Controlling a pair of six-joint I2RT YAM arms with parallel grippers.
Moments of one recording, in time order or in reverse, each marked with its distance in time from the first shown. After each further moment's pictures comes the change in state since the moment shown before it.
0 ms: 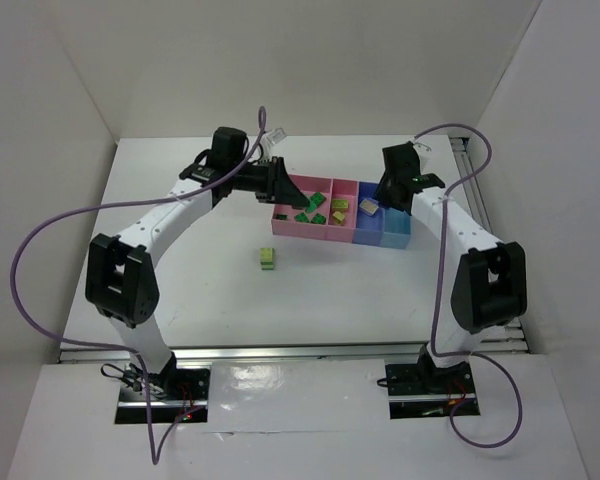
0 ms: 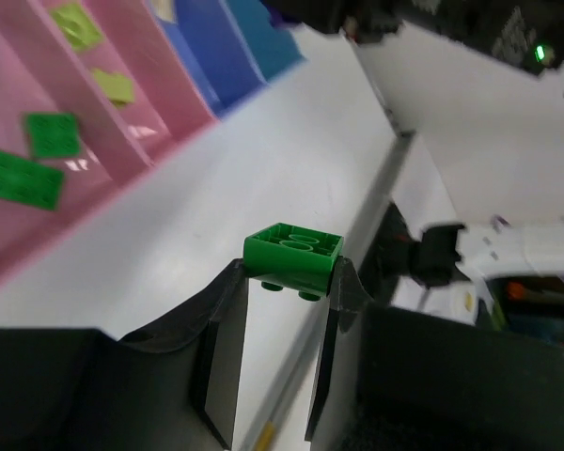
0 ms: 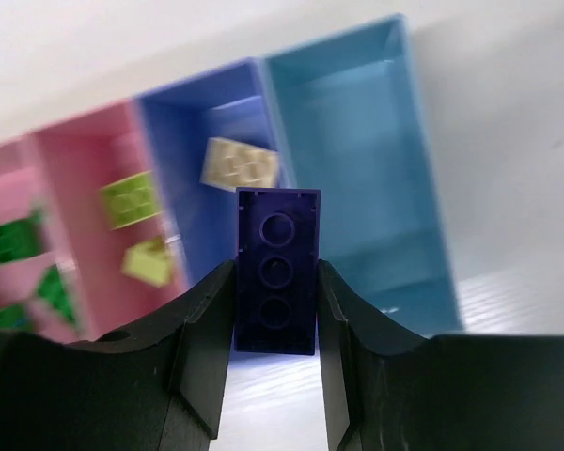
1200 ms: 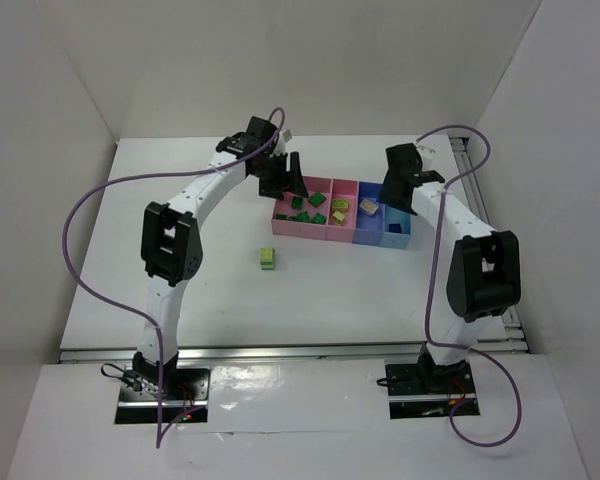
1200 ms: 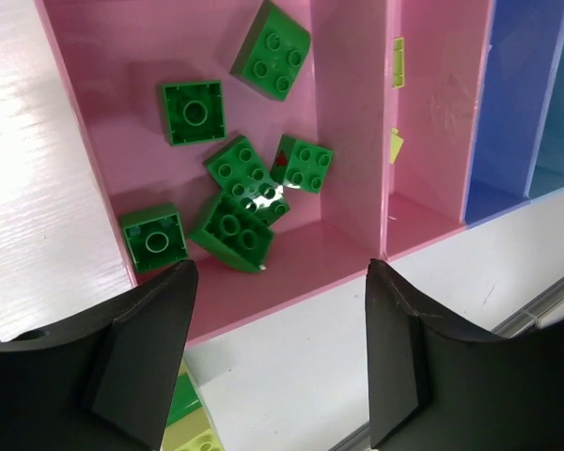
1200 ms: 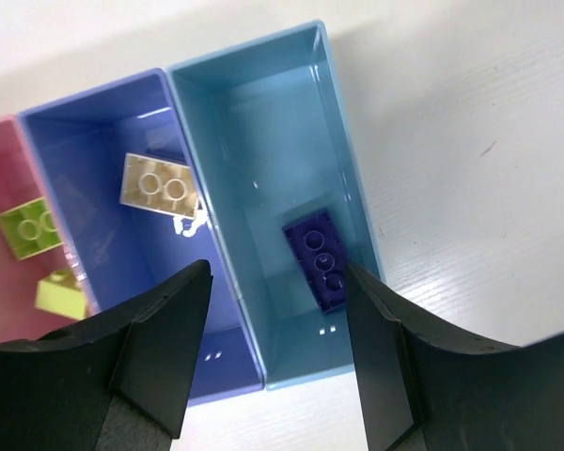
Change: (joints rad) left arm -0.029 0.483 0.586 -0.469 -0.528 0.000; right arm -0.060 0.111 0.034 -0.060 0.086 -0.082
